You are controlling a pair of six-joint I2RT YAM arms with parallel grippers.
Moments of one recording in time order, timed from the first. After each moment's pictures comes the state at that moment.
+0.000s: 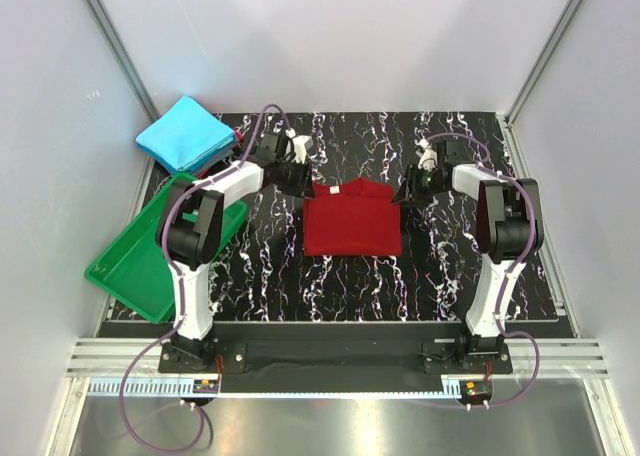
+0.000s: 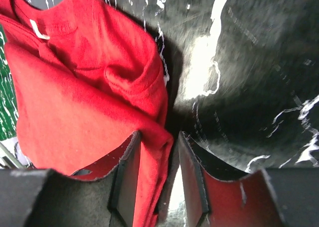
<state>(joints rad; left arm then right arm) -0.36 2.04 1.46 -0.32 0.42 -0.14 0.04 2.04 1.31 -0.35 -0.58 0.20</state>
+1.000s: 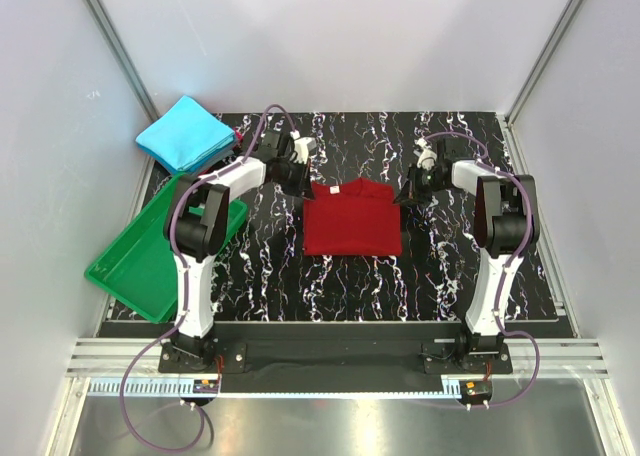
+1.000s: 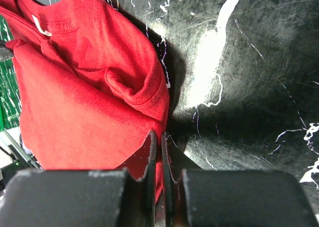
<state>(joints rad) -0.34 2.14 1.55 -0.38 0.54 -0.08 0.03 2.10 1.39 -0.40 -0.65 0.15</state>
